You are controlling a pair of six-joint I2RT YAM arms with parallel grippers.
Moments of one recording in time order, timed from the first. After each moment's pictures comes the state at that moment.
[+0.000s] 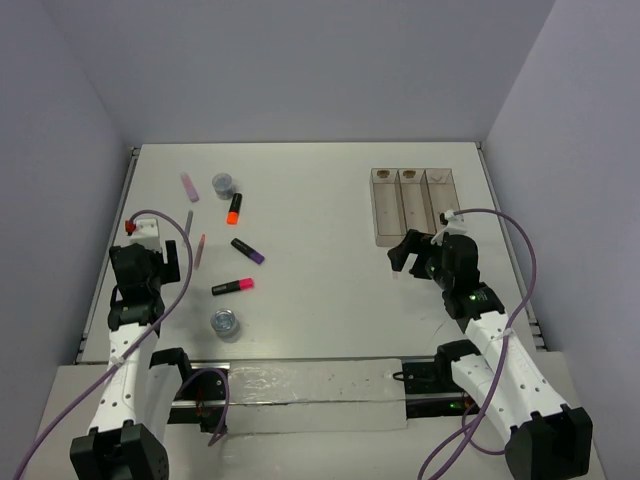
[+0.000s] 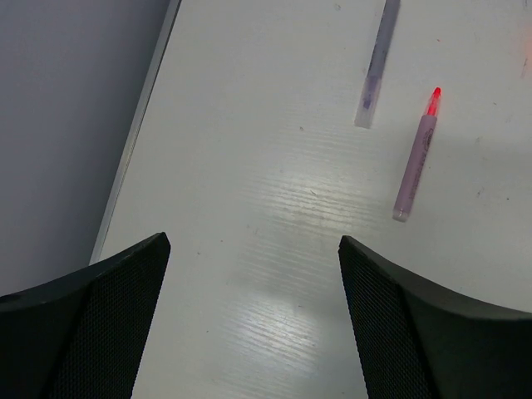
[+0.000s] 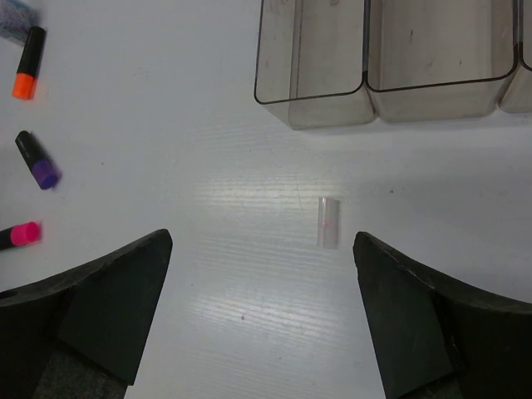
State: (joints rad) left arm 0.16 0.70 0.42 -0.20 -0.18 0.16; right arm 0.19 0.71 0.45 -0.21 -0.12 0.44
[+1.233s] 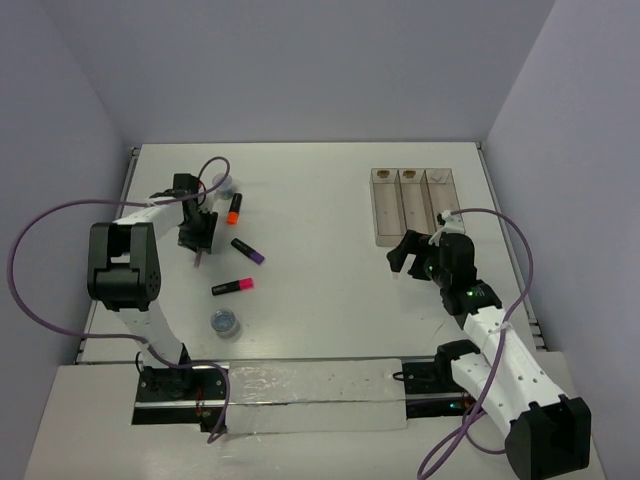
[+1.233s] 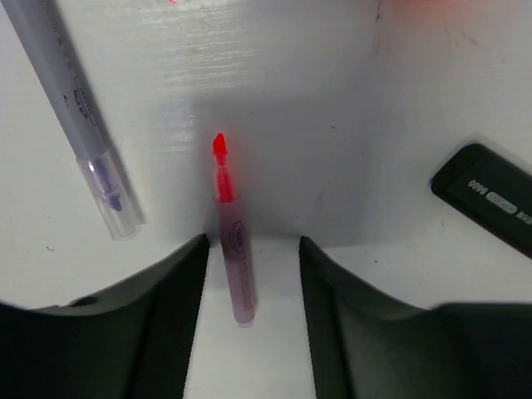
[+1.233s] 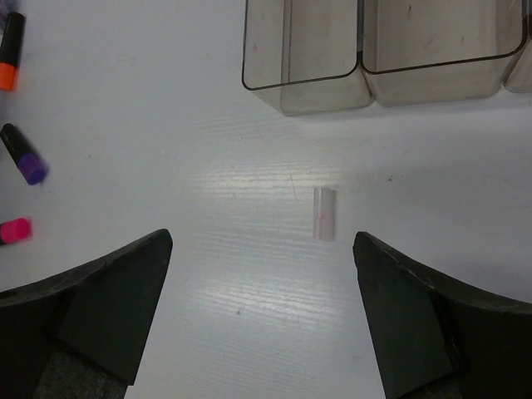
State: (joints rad) left arm -0.04 1.84 1.18 -0.59 -0.01 0.13; right arm 0.19 0.76 0.45 -0.21 -0.12 0.45
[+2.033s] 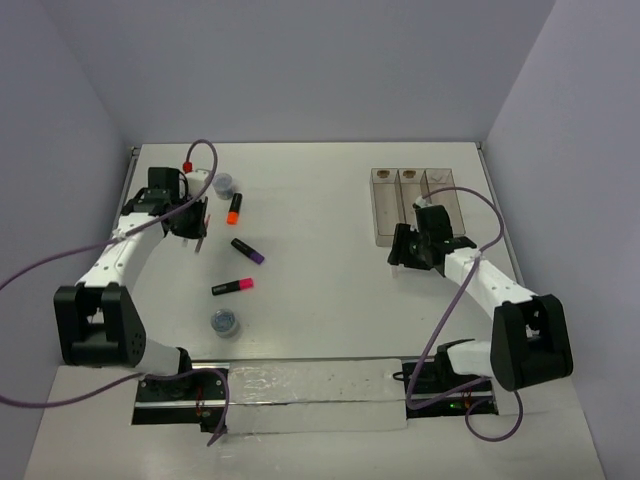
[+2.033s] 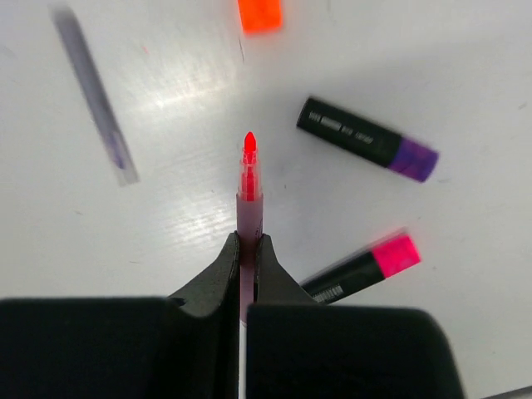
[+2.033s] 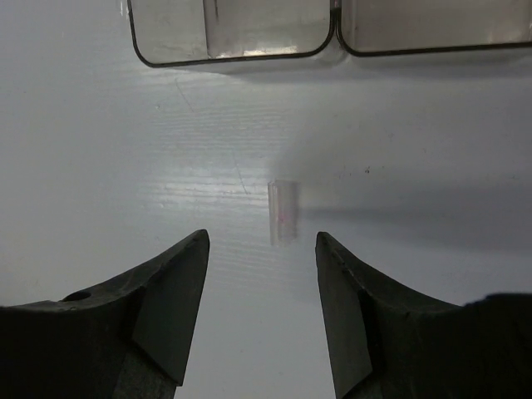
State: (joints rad) left arm -0.05 1.49 1.10 -0.64 0.17 0.19; right arm 0.19 1.26 0.68 -0.35 -0.12 0.36
